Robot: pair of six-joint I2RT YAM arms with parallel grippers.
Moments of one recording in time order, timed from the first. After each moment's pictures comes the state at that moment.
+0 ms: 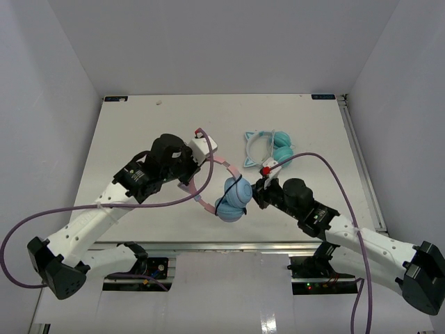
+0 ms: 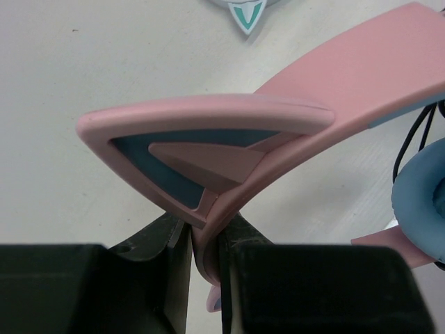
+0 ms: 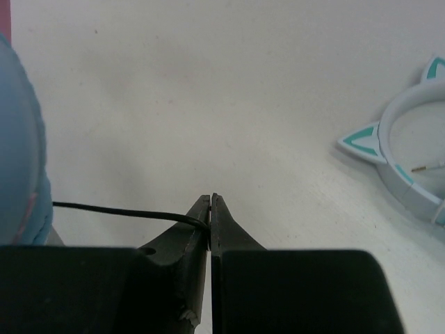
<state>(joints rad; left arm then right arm) -0.71 1.08 1.13 -0.65 0.04 0.26 0.88 0.87 0.41 0.25 0.01 0.10</state>
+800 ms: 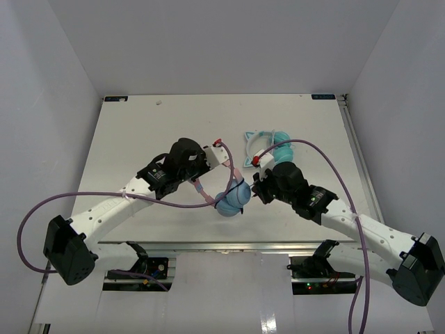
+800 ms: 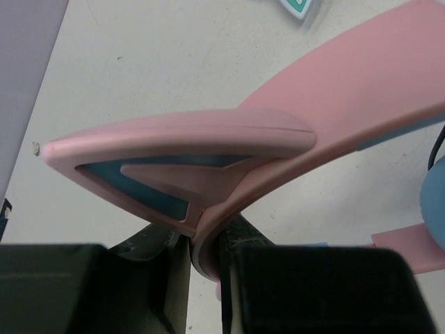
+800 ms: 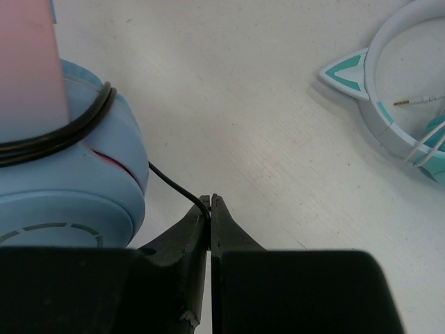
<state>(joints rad) -0.74 1.23 0.99 -0.36 -0.12 0.56 0.81 1.00 0.68 -0.25 -0.02 0.04</state>
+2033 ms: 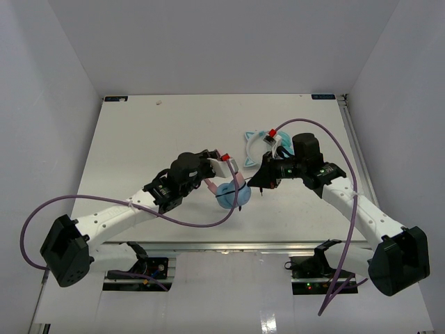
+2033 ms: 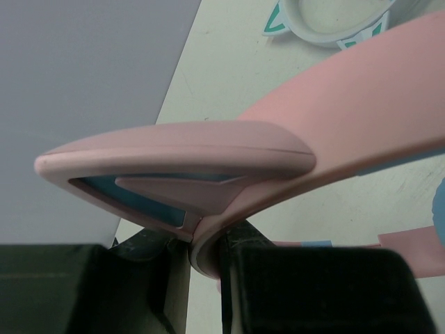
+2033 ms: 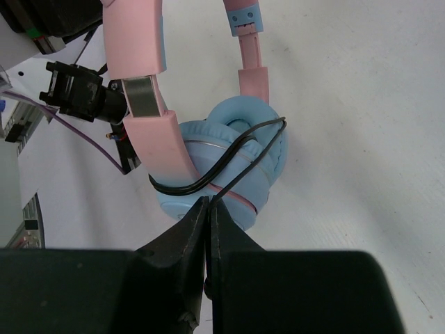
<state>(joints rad) -0.82 1.20 0.79 0.10 -0.27 0.83 0.45 1.15 0.85 -0.29 -0.85 0.21</state>
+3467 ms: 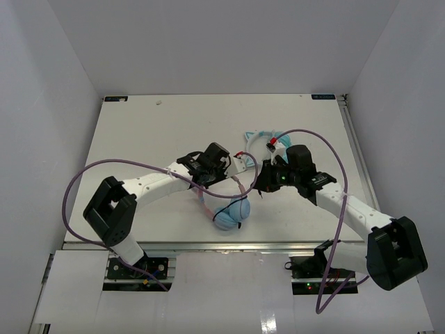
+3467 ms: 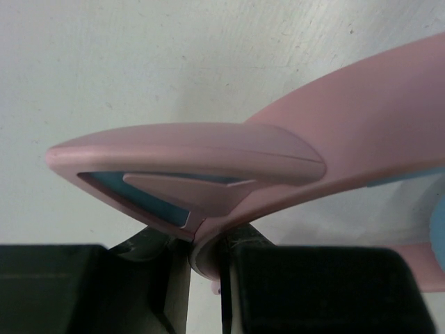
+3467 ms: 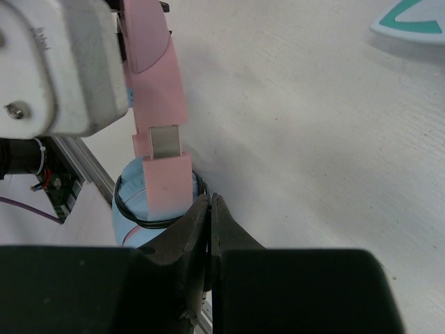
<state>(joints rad) -0.79 1.61 1.11 -0.44 -0.18 0.55 0.47 1.20 0.71 -0.15 -0.54 0.31</state>
